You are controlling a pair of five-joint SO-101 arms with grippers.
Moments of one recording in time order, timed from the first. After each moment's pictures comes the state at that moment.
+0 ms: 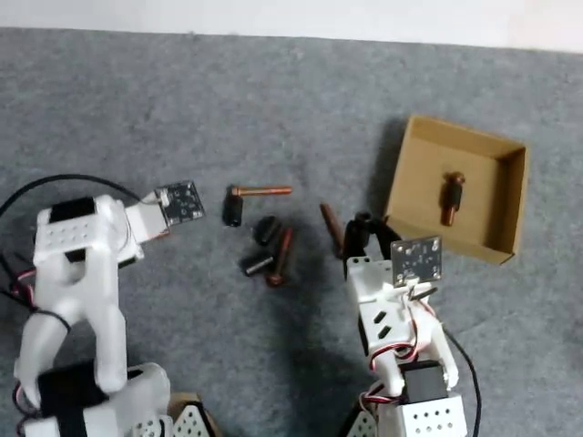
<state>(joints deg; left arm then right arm) -21.7 -17.1 40.2 60.9 -77.2 -13.5 -104.5 95.5 31.1 3.1</state>
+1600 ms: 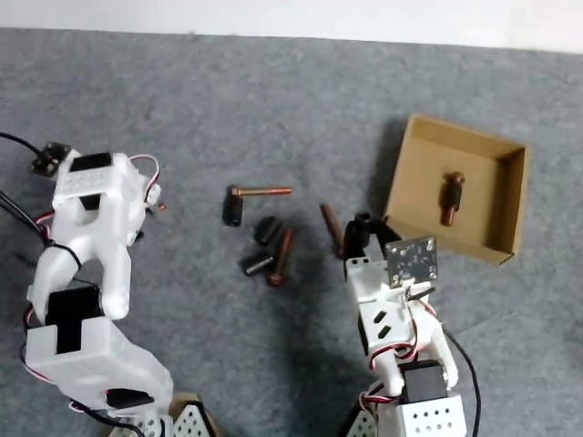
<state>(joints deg) -17.7 6.8 19.3 62.3 60.1 -13.5 -104.5 95.5 31.1 6.5</state>
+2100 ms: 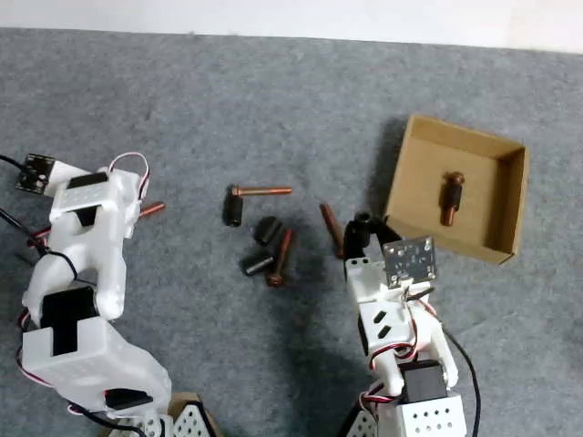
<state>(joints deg) -20.4 6.8 26.9 41.5 67.9 -13.5 -104.5 95.5 31.1 7.0</state>
